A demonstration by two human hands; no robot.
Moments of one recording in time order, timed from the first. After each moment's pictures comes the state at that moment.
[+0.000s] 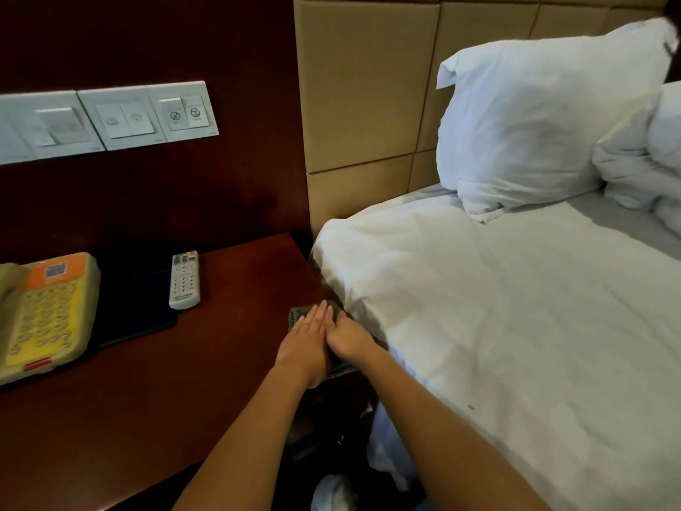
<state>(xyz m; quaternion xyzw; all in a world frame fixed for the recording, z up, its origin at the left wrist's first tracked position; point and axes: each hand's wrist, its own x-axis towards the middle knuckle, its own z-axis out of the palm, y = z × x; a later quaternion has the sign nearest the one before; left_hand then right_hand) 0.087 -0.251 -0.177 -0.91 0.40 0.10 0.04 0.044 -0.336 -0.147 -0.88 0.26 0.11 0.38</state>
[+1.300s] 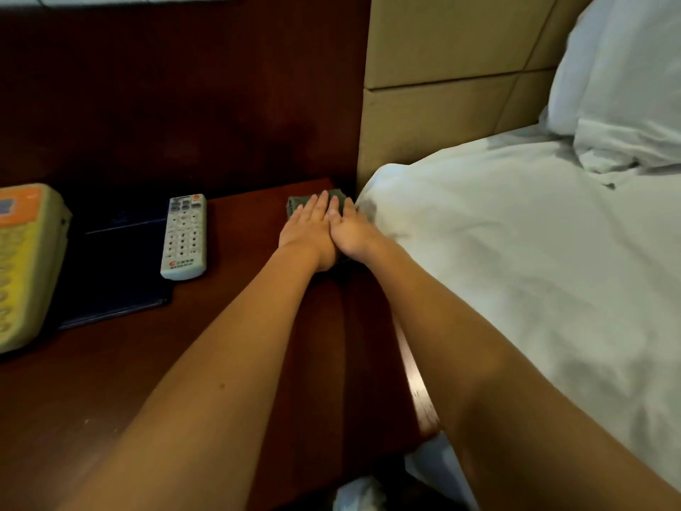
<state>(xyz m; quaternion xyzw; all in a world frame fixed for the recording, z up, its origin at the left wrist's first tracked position) 0.258 -0.280 -0.175 -0.94 0.32 0.07 -0.01 0.229 -0.365 -0.174 -0.90 0.23 0.08 0.37</state>
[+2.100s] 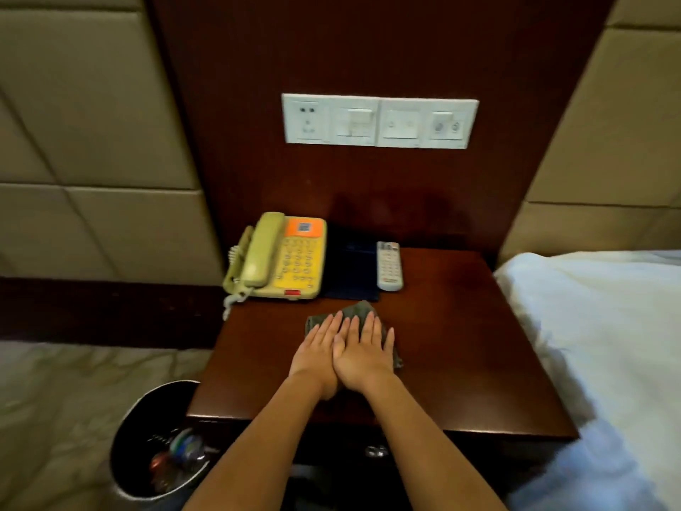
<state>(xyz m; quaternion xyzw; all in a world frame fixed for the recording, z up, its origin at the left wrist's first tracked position) 0.114 0.009 -0.175 -0.97 0.19 0.10 0.10 0.104 -0.084 -0.156 -0.98 0.05 0.16 0.14</state>
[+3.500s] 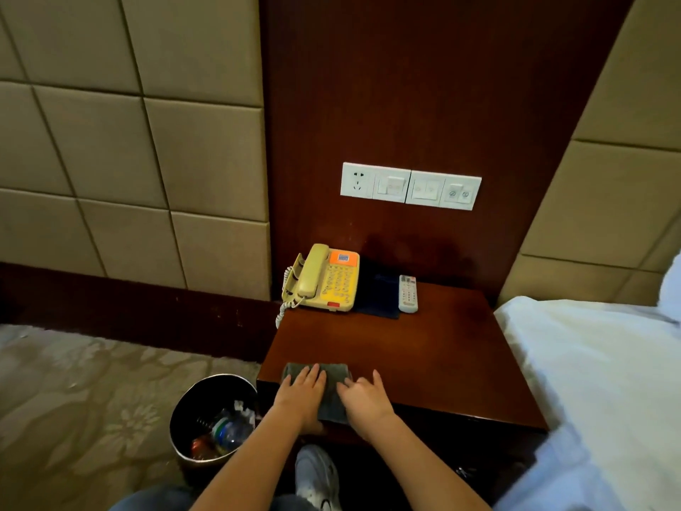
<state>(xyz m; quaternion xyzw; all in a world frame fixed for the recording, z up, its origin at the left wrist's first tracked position) -0.001 0.095 -0.144 -0.97 0.14 0.20 0.04 -0.009 -0.039 -0.129 -0.97 -0.19 0.14 -0.11</state>
